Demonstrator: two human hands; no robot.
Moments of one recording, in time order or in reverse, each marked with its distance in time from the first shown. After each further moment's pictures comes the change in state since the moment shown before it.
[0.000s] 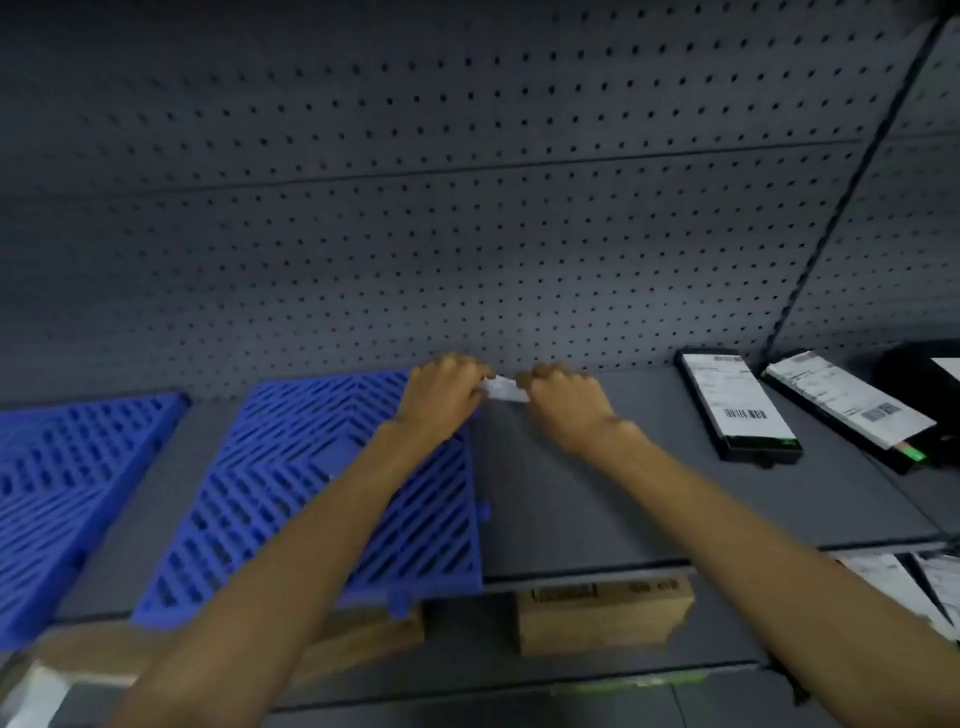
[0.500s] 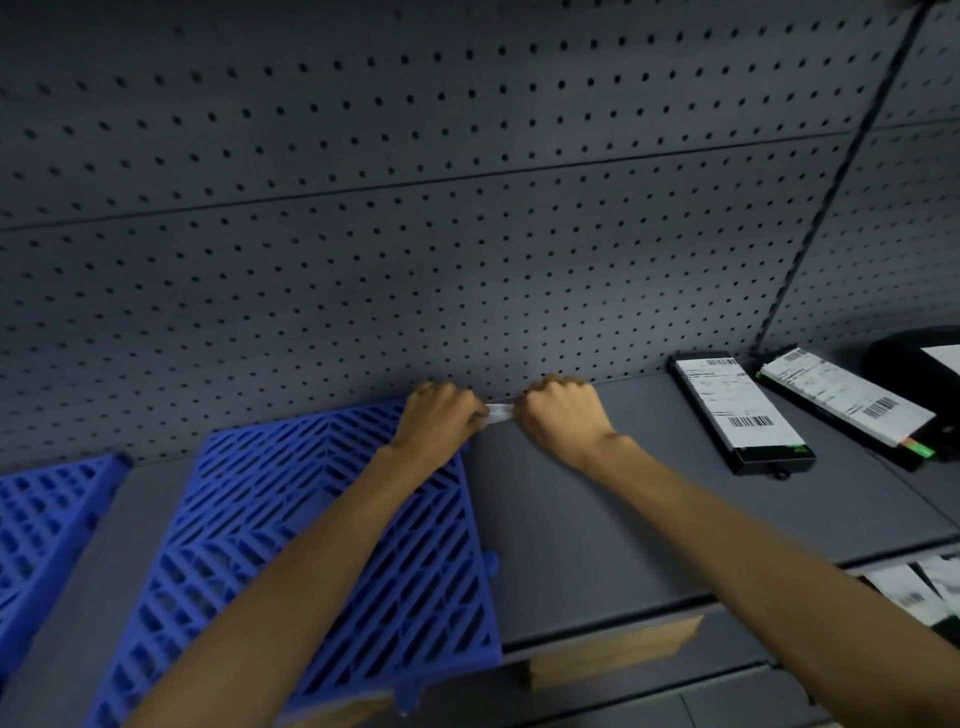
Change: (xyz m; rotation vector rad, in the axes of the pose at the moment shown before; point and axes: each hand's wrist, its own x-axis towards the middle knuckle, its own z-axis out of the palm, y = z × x) left_hand 0.032 -0.021 0.042 0.016 -0.020 0.154; right_hand 0.029 0.009 0.027 -0.055 0.050 0.068
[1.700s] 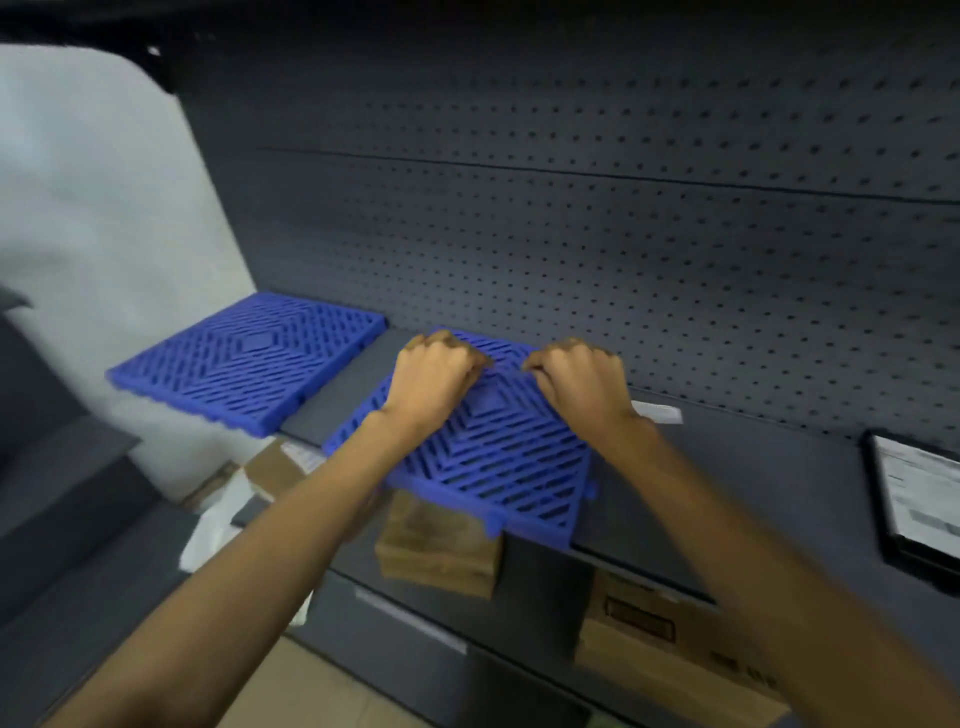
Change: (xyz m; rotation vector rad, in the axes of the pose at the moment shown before) left_hand -0.182 -0.016 -0.111 0.282 0.143 -0.514; right_hand -0.032 -0.113 -0.094 0.244 0.230 -0.373
